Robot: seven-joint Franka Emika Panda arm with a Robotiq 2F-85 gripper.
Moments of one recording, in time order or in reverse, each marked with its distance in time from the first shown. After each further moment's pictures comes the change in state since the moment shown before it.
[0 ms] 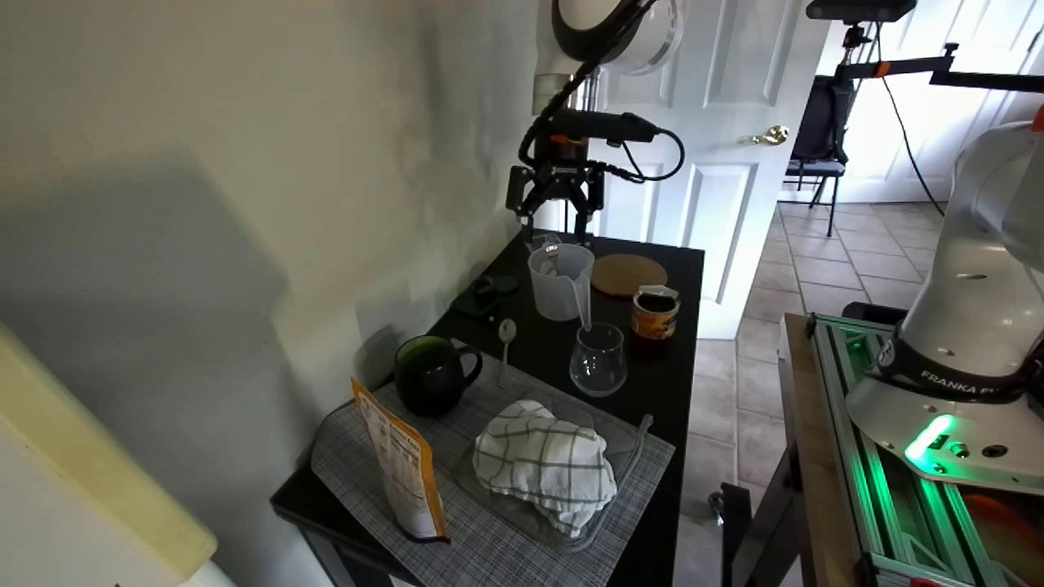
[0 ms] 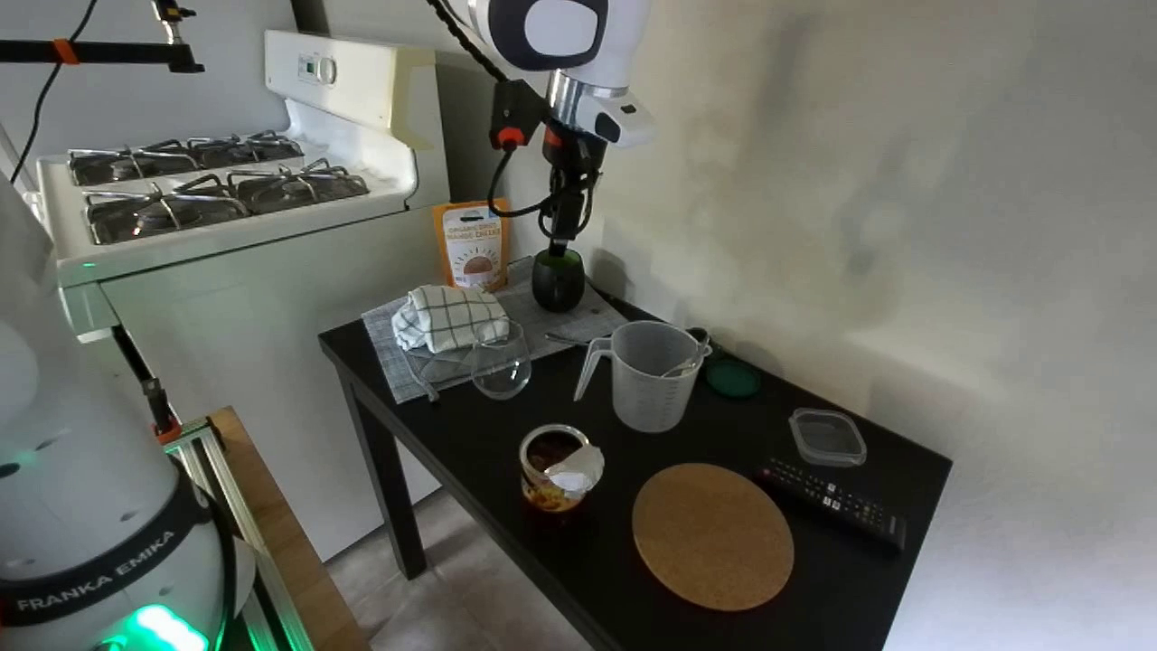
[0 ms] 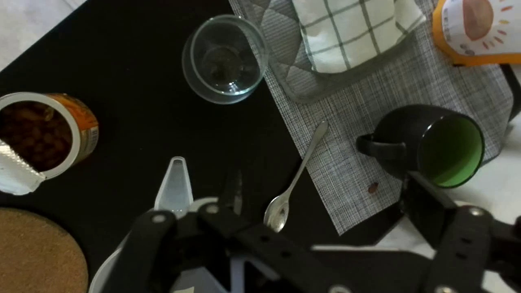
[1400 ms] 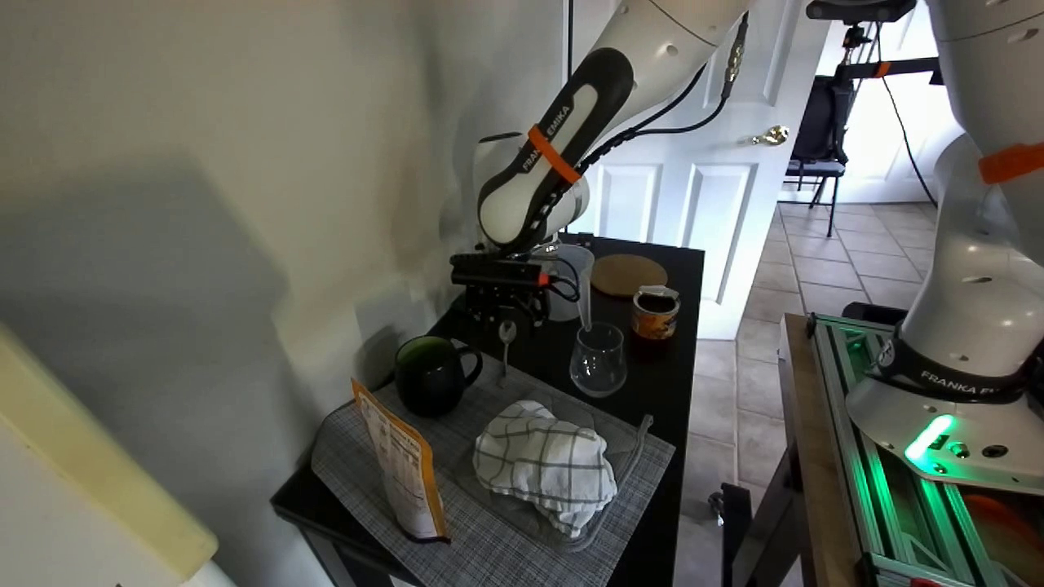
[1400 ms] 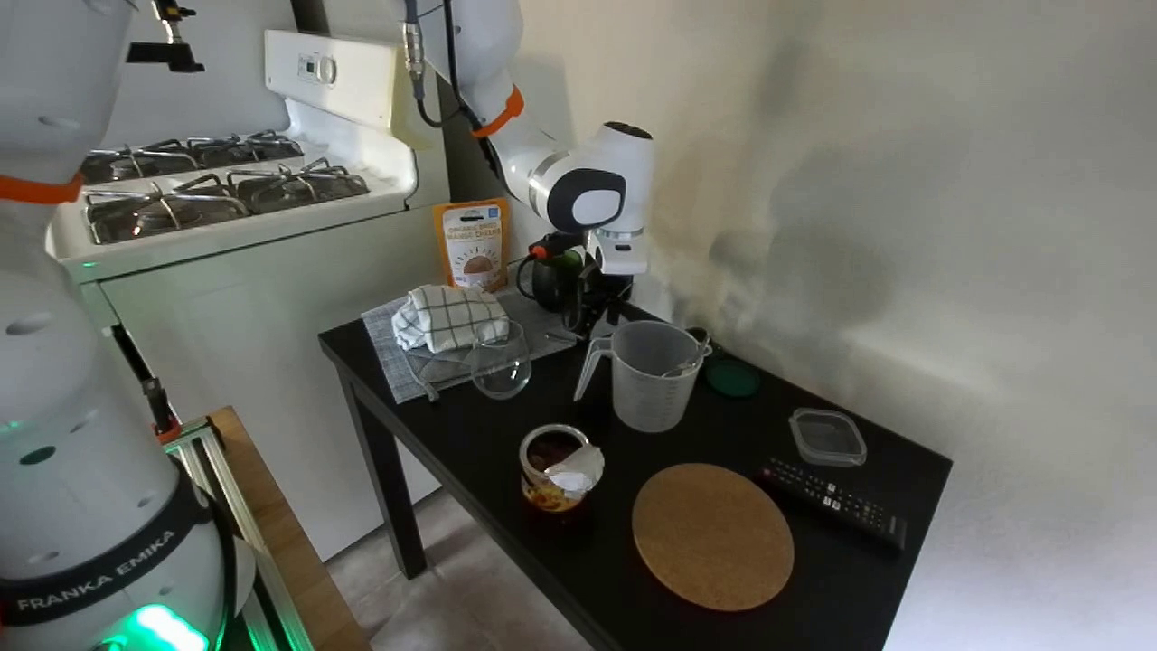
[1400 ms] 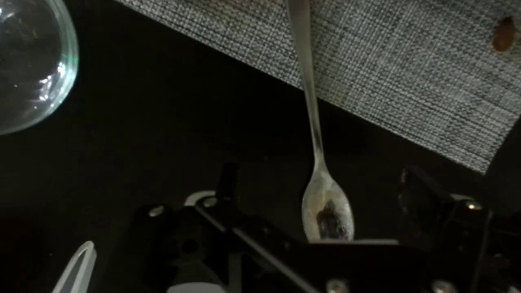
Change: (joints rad) arm 0.216 0.598 -0.154 0.267 -0.030 0.333 0.741
